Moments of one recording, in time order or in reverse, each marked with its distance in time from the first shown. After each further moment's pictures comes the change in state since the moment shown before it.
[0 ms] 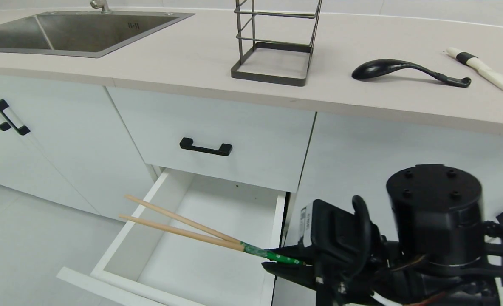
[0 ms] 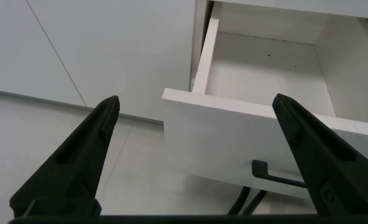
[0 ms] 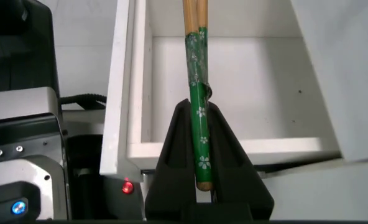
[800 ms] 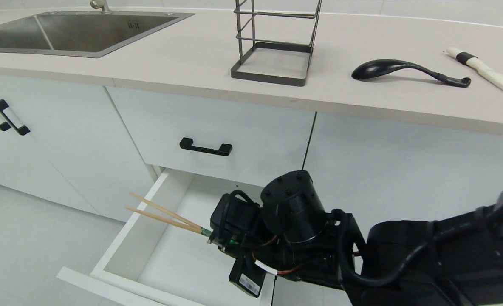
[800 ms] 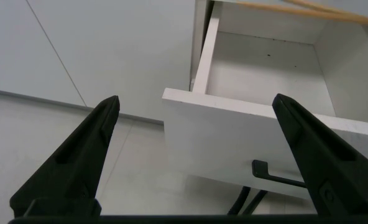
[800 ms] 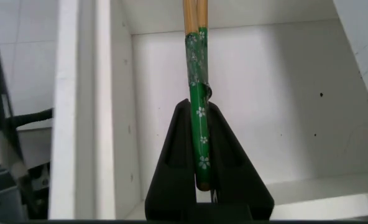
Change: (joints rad) left arm 0.000 0.000 0.000 0.000 0.000 0.000; right arm 0.035 0.377 -0.315 0.049 -0.171 0.057
